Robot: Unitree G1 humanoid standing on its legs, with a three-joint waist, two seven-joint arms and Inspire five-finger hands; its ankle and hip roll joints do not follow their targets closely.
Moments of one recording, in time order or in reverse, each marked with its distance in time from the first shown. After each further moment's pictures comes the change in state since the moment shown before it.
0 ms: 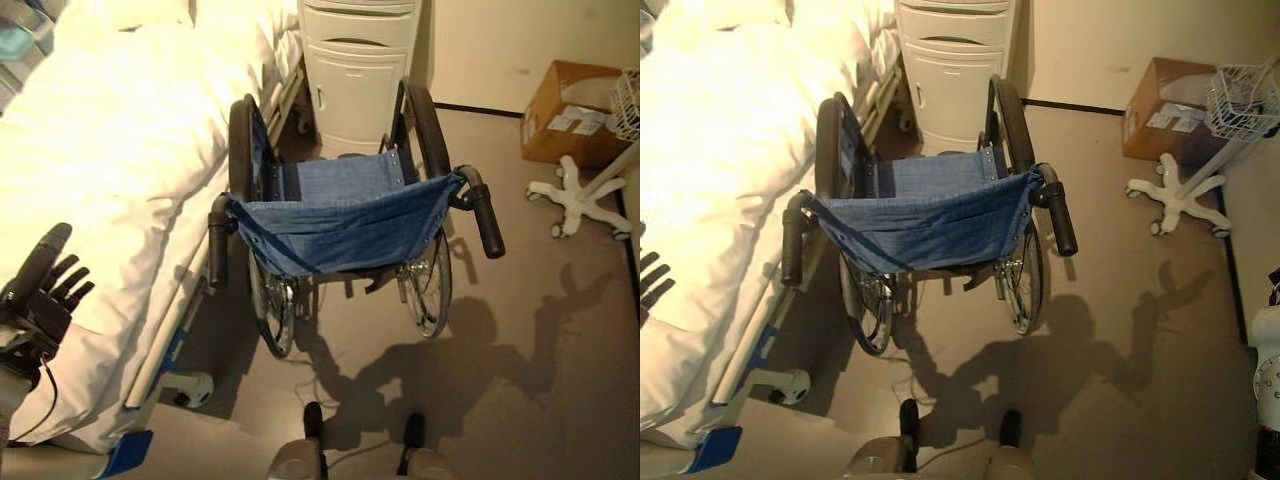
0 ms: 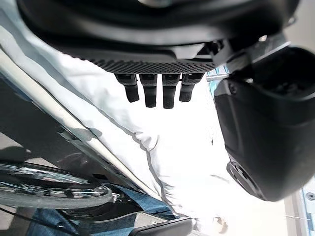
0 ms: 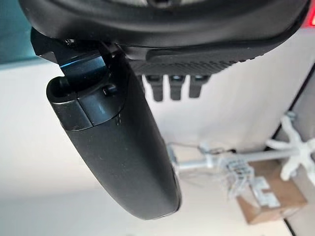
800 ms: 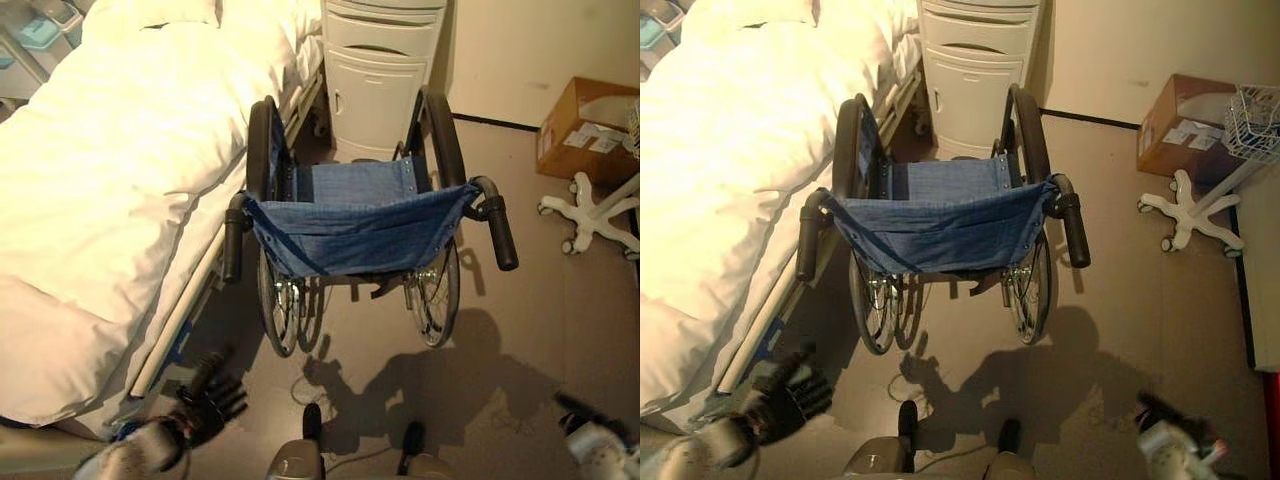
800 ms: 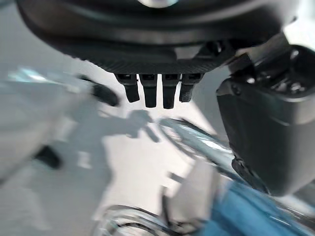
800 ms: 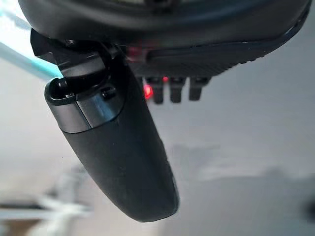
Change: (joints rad) left arm -0.050 -0.361 -0.554 0.374 0.044 0.167 -0.014; right arm 0.108 0.366 0.447 0.839 0.044 0.107 0.202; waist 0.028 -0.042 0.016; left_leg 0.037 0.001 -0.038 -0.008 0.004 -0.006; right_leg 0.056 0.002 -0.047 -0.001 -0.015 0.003
